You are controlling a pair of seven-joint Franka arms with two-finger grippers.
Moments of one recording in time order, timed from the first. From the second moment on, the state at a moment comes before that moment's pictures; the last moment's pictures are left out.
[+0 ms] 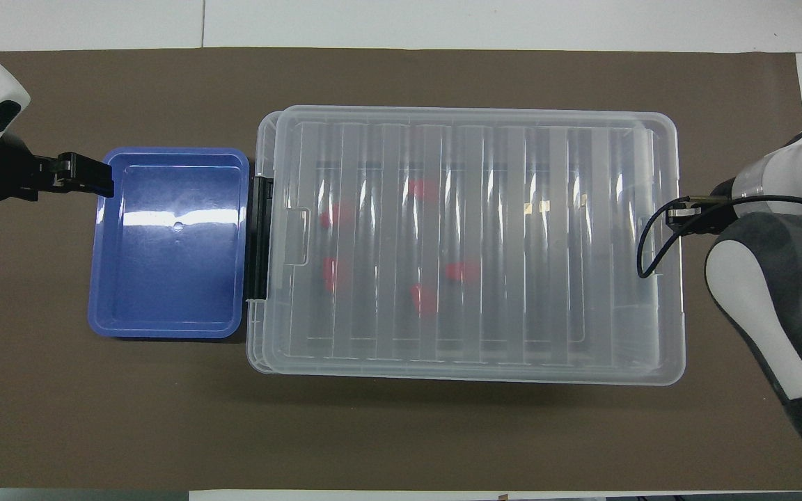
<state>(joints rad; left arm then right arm) -0.04 0.04 -0.09 -1.63 0.00 1.71 -0.09 0.02 0.02 -0.03 -1.97 0.00 1.98 0.09</state>
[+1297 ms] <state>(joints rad) -0.04 0.04 -0.09 -1.63 0.00 1.71 -0.09 0.02 0.02 -0.03 -1.77 0.01 1.70 0.09</state>
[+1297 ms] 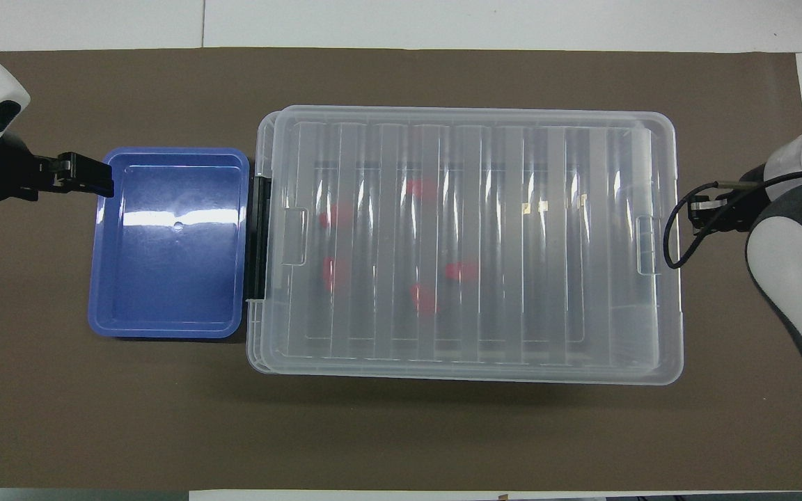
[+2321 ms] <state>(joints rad) -0.04 0.04 -0.09 -1.63 0.00 1.71 -0.09 0.01 0.00 -0.05 -1.65 0.01 1.50 0.09</state>
